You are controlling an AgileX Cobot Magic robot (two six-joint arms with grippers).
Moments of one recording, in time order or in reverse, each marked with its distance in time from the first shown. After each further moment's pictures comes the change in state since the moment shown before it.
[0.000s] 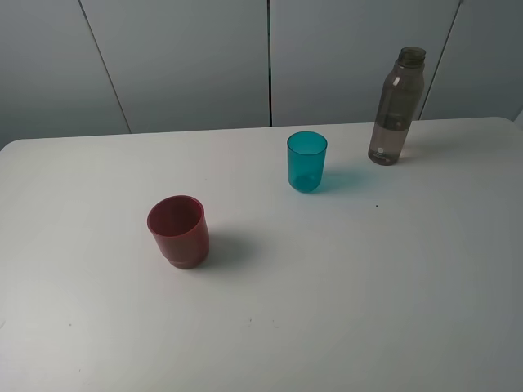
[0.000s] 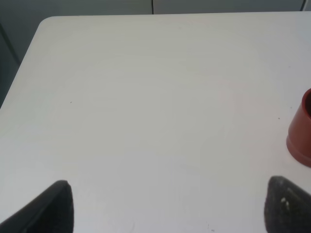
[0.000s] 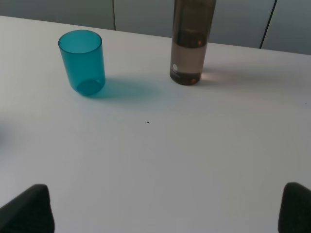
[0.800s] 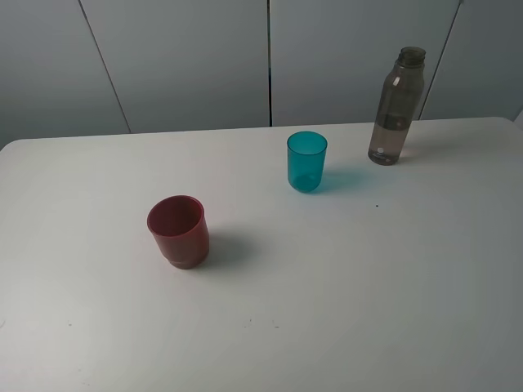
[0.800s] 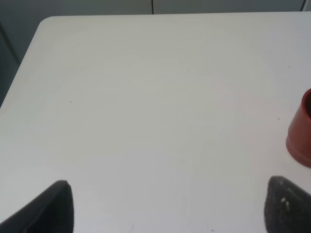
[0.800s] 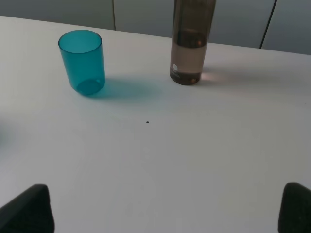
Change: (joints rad) left arm 0.000 0.000 0.000 0.000 0.000 -0.002; right arm 0.000 0.000 0.000 0.000 0.000 -0.002
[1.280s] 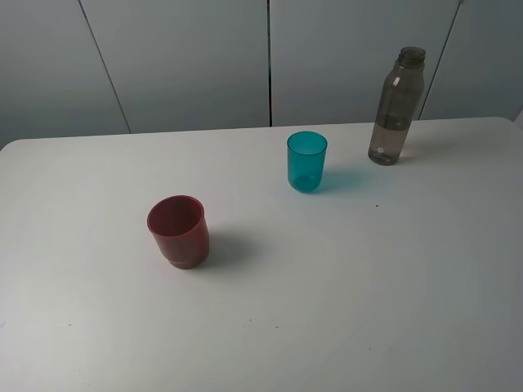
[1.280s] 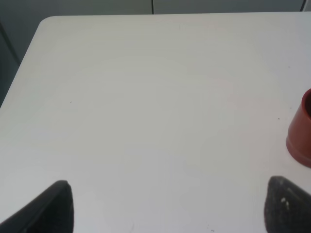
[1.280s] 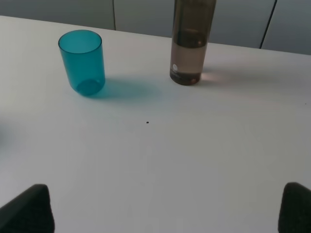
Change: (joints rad) left arm 0.000 0.000 0.000 0.000 0.000 0.000; right arm 0.000 0.000 0.000 0.000 0.000 0.000
